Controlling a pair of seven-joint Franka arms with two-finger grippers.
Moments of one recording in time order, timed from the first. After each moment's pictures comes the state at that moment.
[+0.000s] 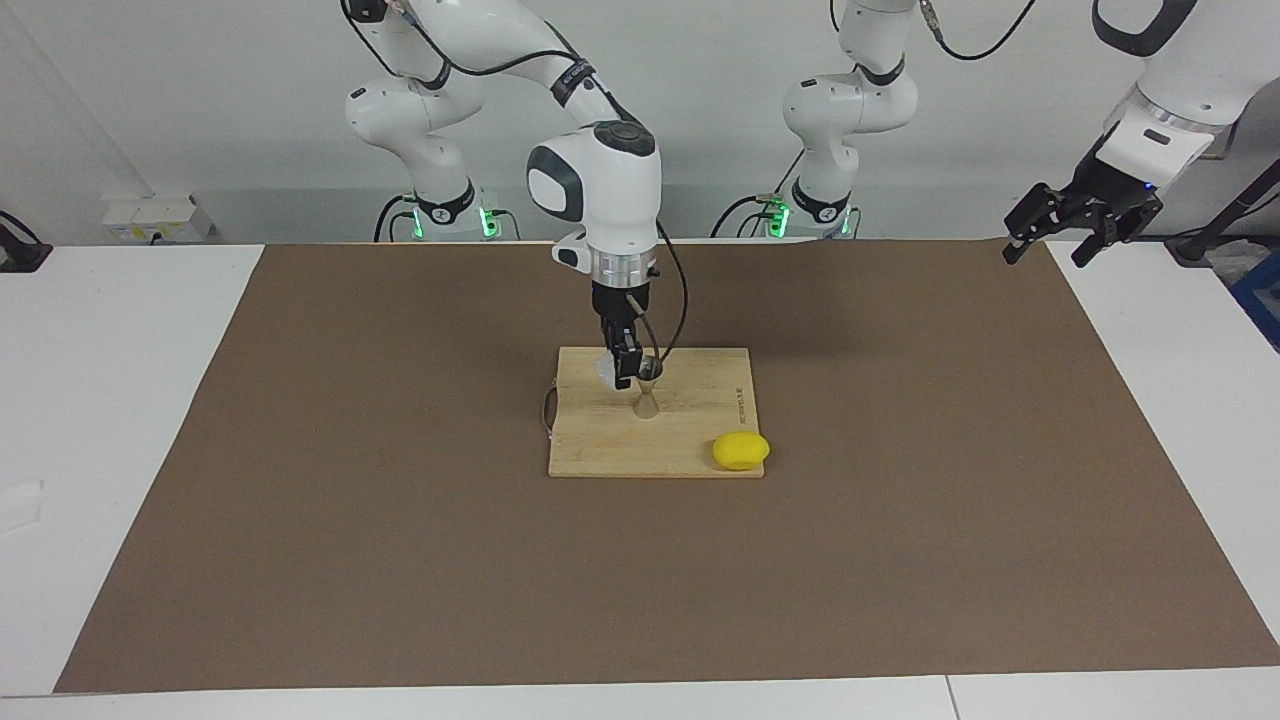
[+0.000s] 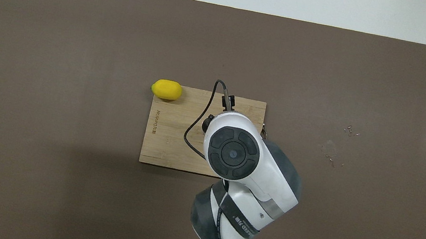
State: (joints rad) left arm 0.03 -0.04 0.06 -1.58 -0.09 1.56 0.15; right arm 0.53 0.23 0.09 -1.86 -0.27 2.26 2.13
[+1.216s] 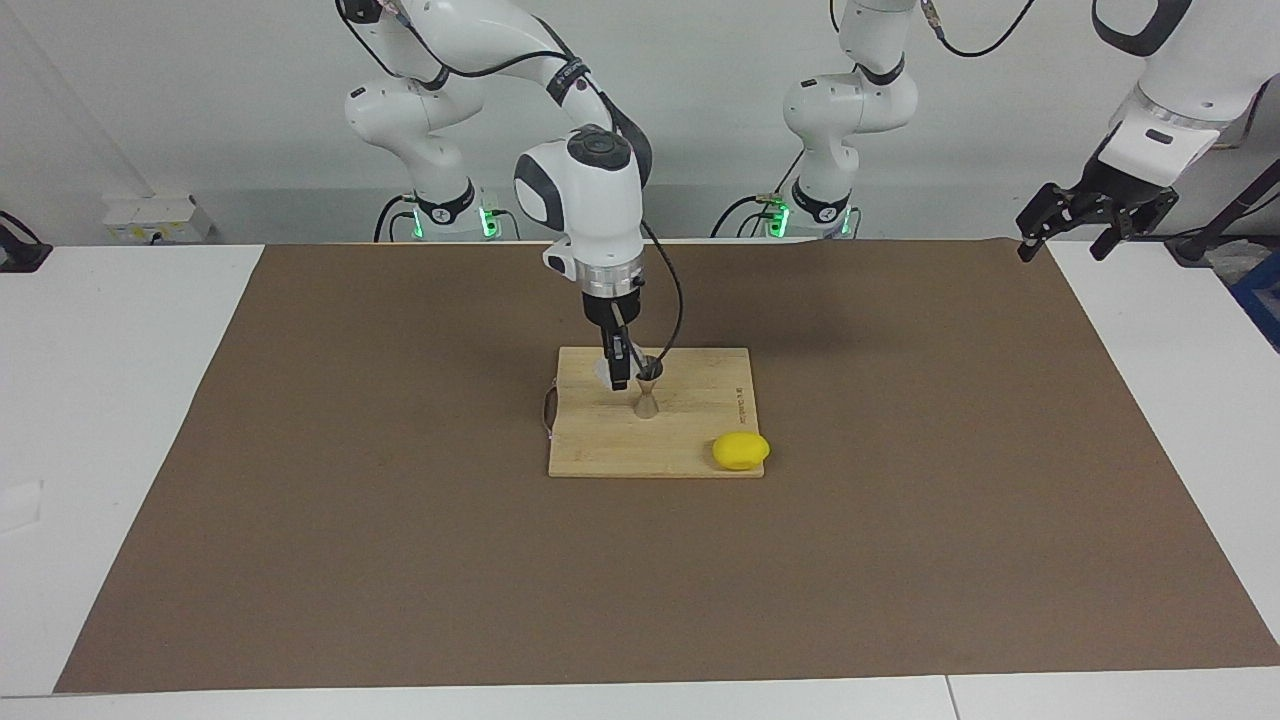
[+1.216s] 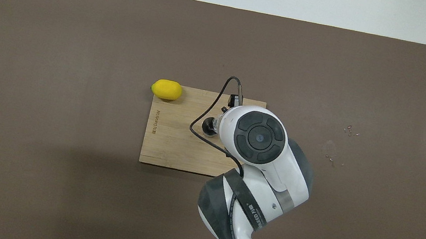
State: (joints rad) left arm 0.03 -0.04 0.06 -1.58 0.00 1.56 0.15; right arm 0.50 0.23 0.08 -1.86 -0.09 2.26 2.13
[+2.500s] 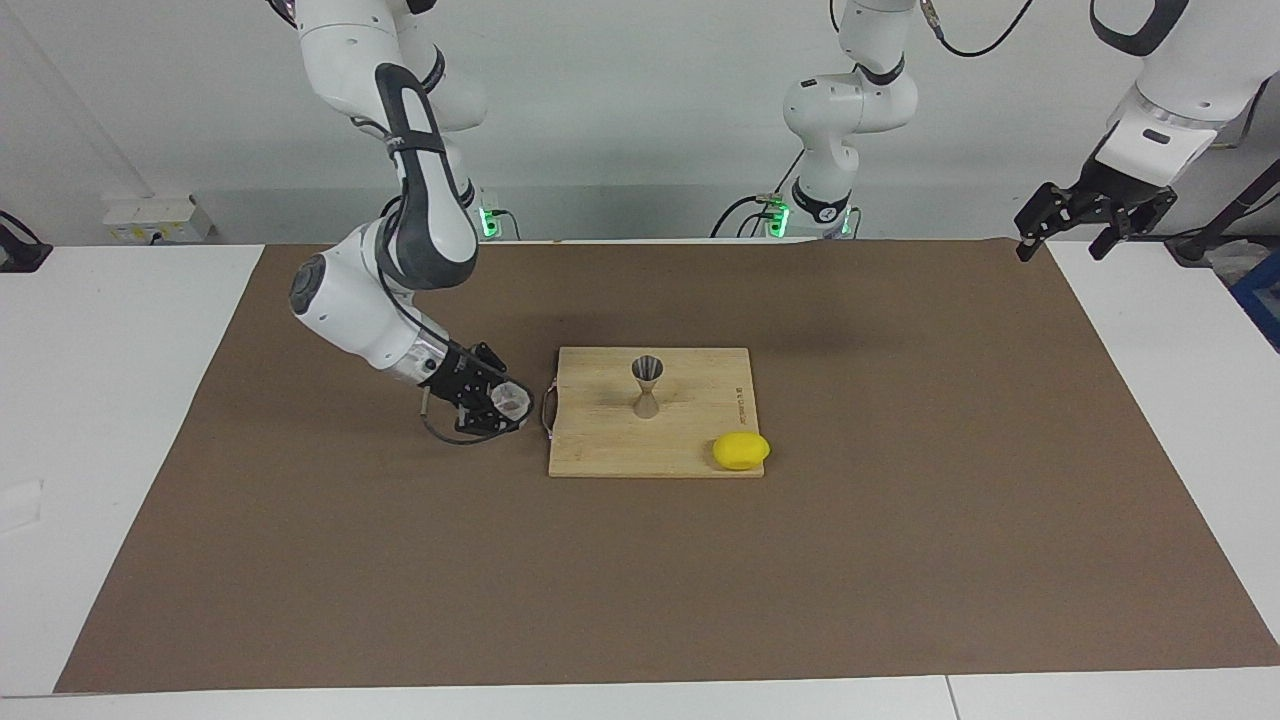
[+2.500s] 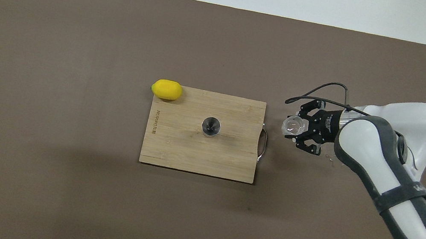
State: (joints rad) left arm 0.03 -0.04 0.05 -1.58 0.01 1.55 0.15; right arm 0.03 0.24 0.08 -2.04 0.71 2.21 1.23
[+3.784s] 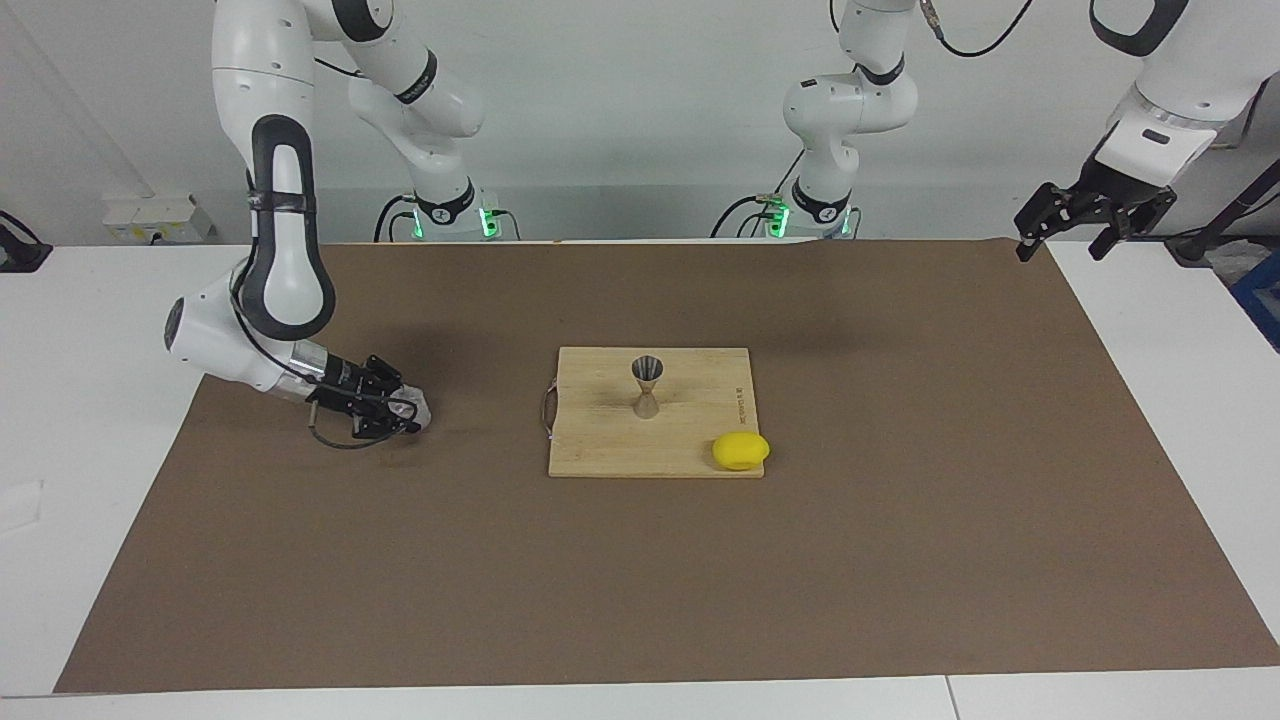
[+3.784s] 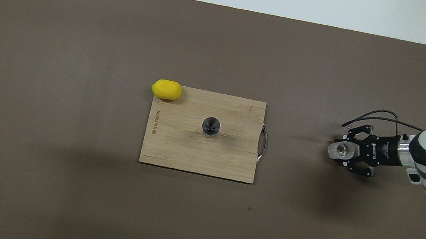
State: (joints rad) left arm 0.03 -0.04 0.05 -1.58 0.01 1.55 0.15; right arm -0.28 0.31 0.07 -2.07 0.72 2.06 0.80
